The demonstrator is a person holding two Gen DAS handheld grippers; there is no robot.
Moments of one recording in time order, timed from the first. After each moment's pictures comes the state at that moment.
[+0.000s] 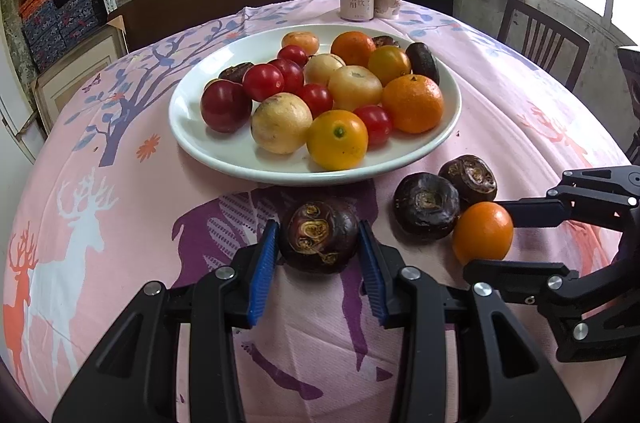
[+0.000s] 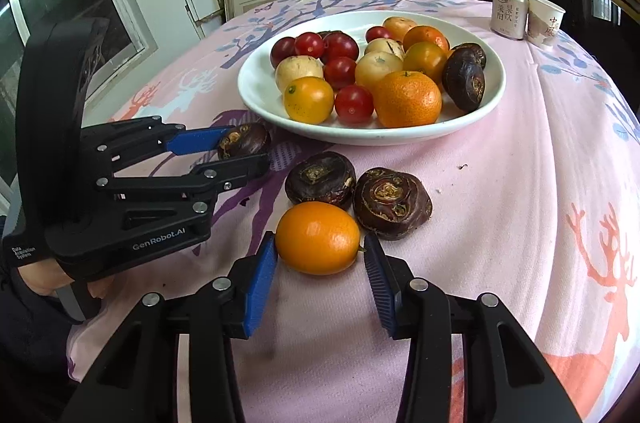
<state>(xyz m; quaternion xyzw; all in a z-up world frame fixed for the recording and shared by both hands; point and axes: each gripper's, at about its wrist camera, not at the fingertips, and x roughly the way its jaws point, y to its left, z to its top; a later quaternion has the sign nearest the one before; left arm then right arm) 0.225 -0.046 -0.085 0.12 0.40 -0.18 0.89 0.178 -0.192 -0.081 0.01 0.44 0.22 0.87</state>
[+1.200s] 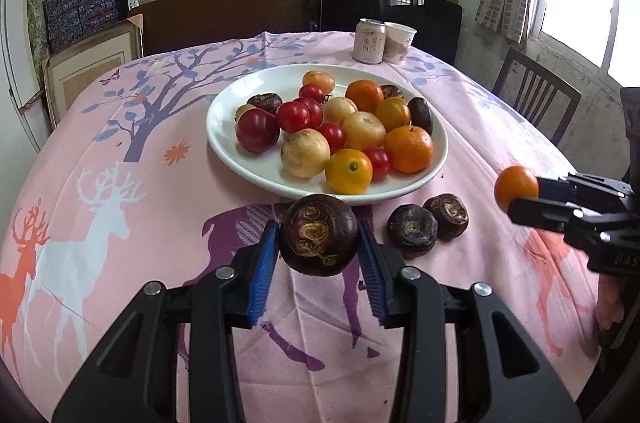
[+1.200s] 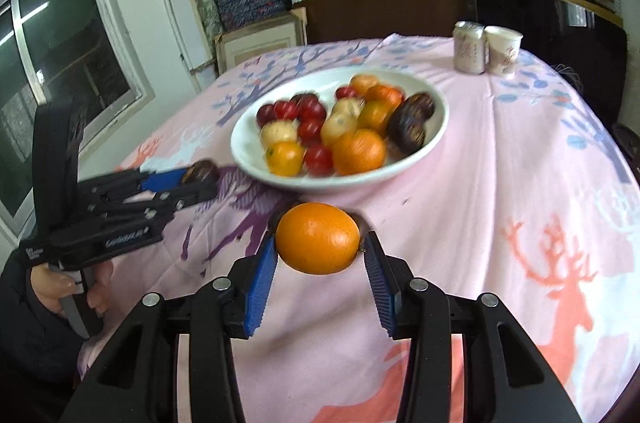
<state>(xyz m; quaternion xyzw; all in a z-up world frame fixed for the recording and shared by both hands) 0.204 -0.013 -0.049 0.05 0.36 -0.18 0.91 0.158 -0.238 -0.041 0.05 0.36 0.19 0.91</state>
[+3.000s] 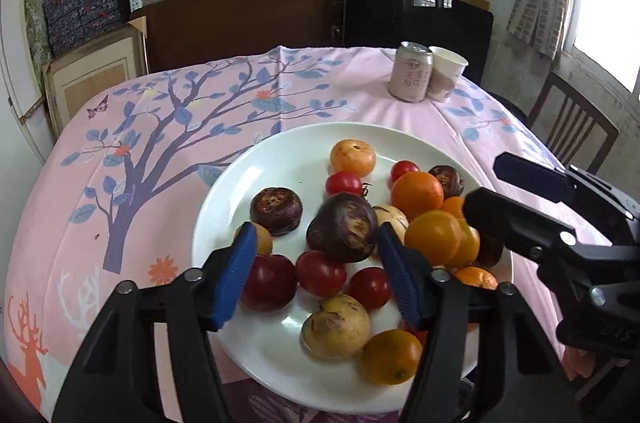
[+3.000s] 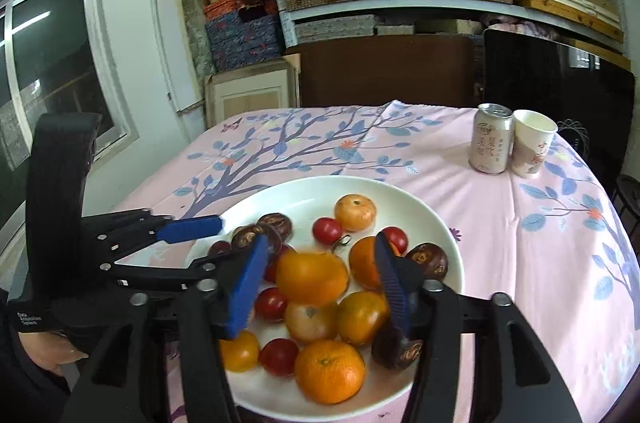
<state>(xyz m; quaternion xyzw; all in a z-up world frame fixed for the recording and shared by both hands) 0.341 -0.045 -0.027 0.03 0.37 -0.14 0.92 0.295 -0.219 -0.010 0.04 0.29 0.18 0.94</state>
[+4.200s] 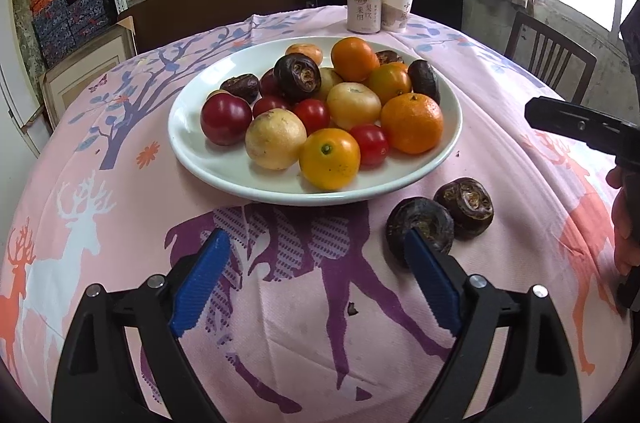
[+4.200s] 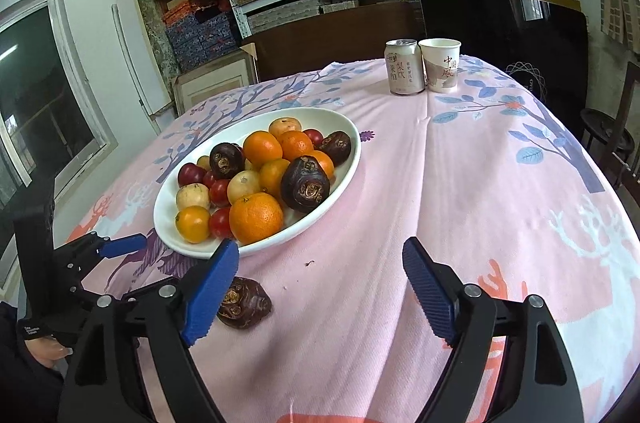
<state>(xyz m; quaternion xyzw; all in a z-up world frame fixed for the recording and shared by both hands) 0.226 -0.056 -0.080 0.10 0.39 -0.16 0.90 0.199 -0.295 -0.052 0.09 0.33 0.13 0.93</state>
